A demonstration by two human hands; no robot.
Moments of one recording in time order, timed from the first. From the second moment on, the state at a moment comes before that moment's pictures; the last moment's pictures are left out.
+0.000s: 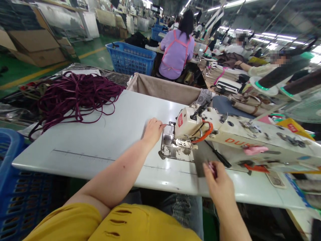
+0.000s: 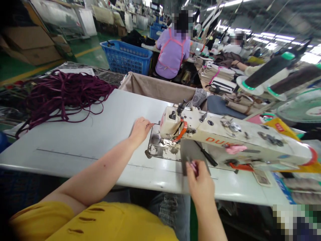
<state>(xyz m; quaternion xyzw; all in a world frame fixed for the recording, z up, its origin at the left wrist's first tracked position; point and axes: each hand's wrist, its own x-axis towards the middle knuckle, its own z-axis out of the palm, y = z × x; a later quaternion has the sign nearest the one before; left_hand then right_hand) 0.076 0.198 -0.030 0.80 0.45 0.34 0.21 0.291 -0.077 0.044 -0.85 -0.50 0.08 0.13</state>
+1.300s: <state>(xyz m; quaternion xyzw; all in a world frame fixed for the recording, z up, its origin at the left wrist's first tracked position) 0.067 0.177 -0.010 0.84 0.34 0.26 0.35 0.166 -0.018 0.052 -0.75 -0.61 0.27 0.05</state>
